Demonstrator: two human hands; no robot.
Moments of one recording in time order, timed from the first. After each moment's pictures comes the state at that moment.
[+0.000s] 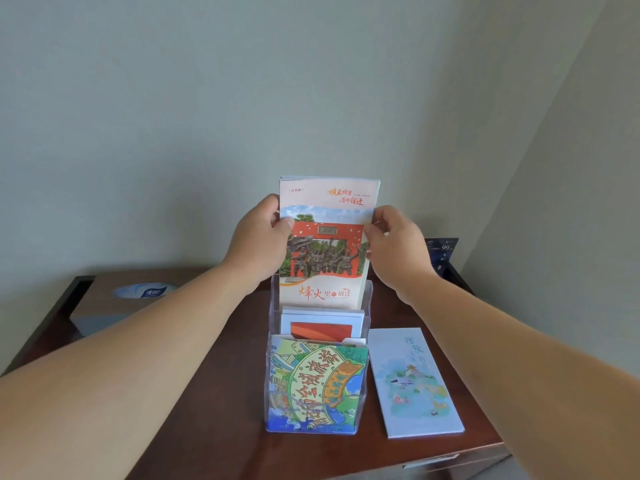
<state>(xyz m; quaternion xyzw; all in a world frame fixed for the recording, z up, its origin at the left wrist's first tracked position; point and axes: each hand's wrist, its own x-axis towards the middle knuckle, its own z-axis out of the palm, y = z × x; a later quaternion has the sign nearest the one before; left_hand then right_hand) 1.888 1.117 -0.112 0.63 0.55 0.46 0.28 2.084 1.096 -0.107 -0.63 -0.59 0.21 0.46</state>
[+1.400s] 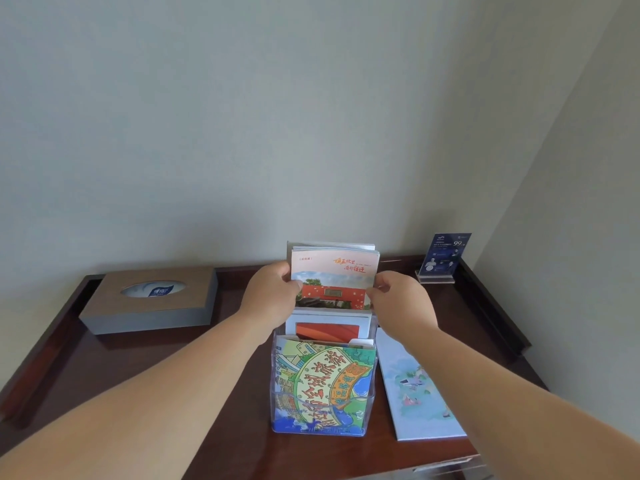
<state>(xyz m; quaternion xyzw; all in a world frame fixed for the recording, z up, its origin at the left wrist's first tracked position) 1.895 1.099 -0.182 0.61 0.64 0.35 0.32 2.095 1.075 -0.177 -0.73 -0.57 0.23 0.29</state>
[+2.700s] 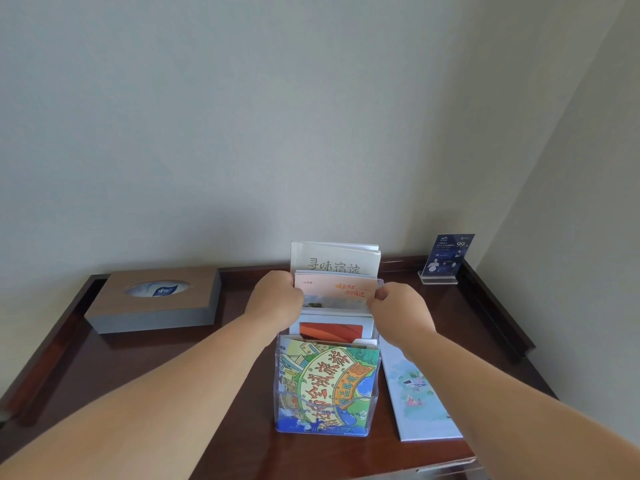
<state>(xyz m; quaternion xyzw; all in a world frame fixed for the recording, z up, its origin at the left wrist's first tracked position) 1.895 1.103 -0.191 0.64 0.68 0.25 0.26 2.090 1.073 -0.185 -0.74 -0.58 0.25 0.23</state>
